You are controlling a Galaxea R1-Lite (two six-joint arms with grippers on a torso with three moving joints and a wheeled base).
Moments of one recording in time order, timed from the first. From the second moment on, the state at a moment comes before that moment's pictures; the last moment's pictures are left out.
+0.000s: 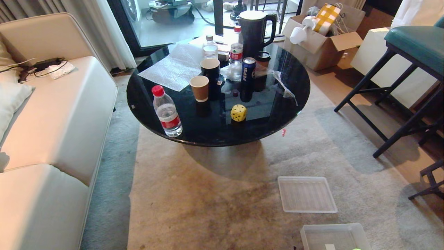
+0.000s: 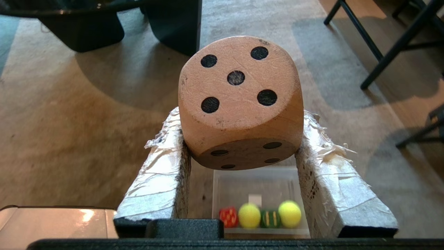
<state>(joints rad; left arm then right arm) 0.00 0.00 0.00 0.00 0.01 -0.01 0.00 0.00 0.00 0.01 0.01 -0.05</state>
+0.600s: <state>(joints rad) 0.00 0.00 0.00 0.00 0.01 -0.01 0.00 0.00 0.00 0.01 0.01 -0.05</state>
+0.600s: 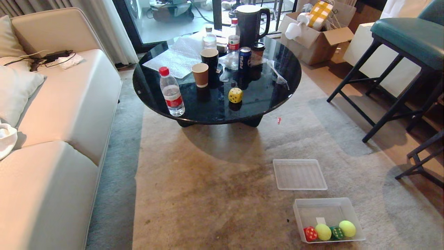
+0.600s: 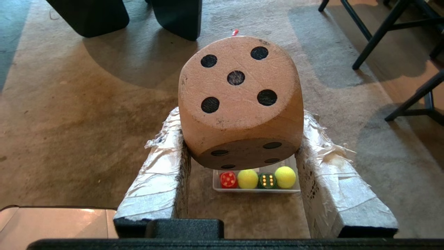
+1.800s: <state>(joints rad) 0.00 0.00 0.00 0.00 0.01 0.00 0.00 0.00 0.00 0.01 0.01 -0.05</state>
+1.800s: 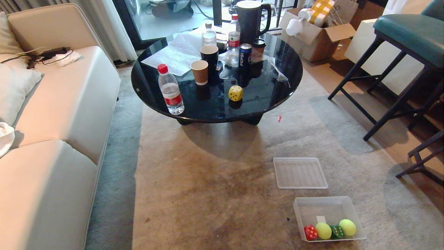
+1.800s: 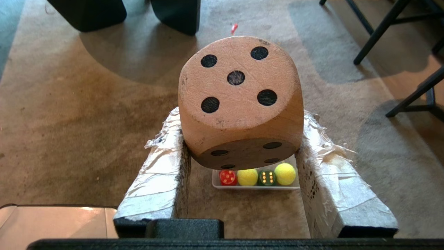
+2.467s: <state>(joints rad) 0.00 0.00 0.00 0.00 0.01 0.00 0.00 0.00 0.00 0.01 0.01 -0.05</state>
